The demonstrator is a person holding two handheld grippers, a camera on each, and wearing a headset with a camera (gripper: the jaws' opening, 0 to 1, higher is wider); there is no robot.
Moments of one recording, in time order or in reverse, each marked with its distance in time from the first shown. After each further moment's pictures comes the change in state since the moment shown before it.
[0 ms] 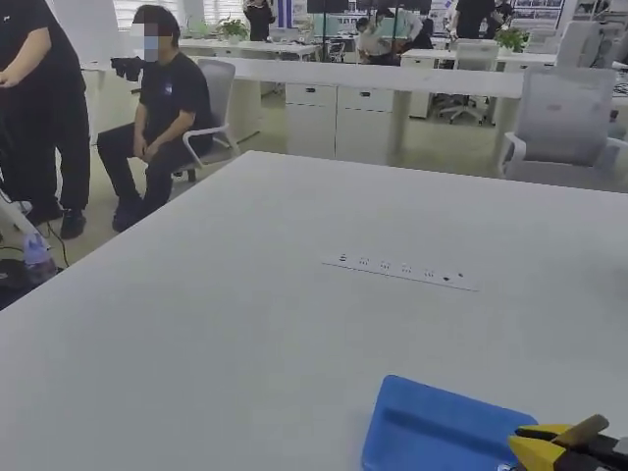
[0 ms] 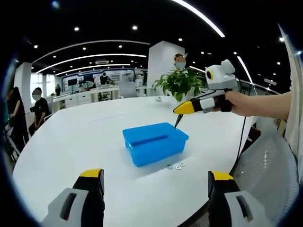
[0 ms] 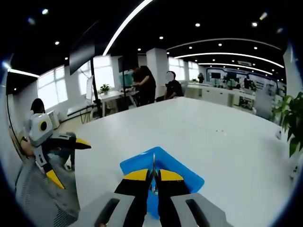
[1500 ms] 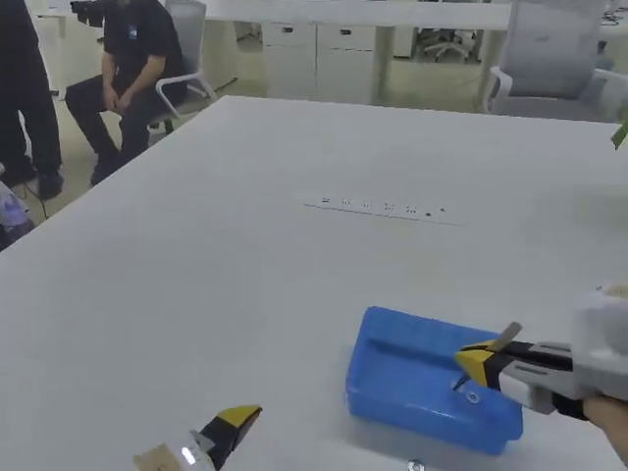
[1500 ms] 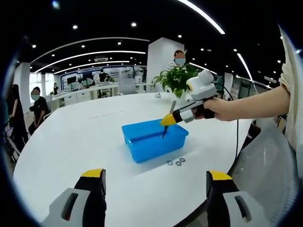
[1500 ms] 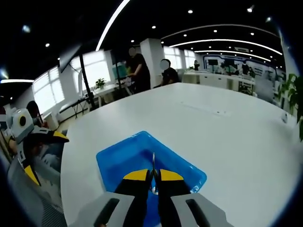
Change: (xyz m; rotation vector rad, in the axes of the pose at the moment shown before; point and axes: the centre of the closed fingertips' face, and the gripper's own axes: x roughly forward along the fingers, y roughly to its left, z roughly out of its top) left arm 0.002 0.000 -0.007 0.006 0.039 -0.004; right arm 0.045 -0.029 -0.043 0.088 0.081 0.004
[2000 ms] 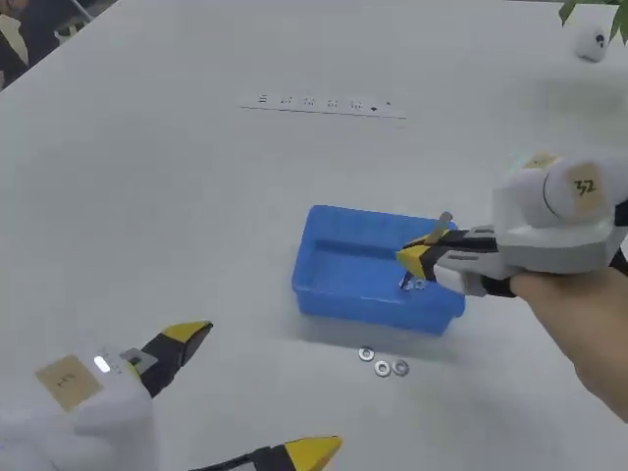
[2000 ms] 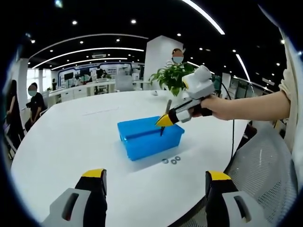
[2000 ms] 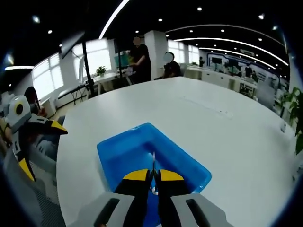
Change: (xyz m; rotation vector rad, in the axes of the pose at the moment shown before) left arm 0.000 -0.007 -0.002 -0.016 0.013 -0.039; right arm 0.007 0.005 -0.014 -0.129 0.145 -0.039
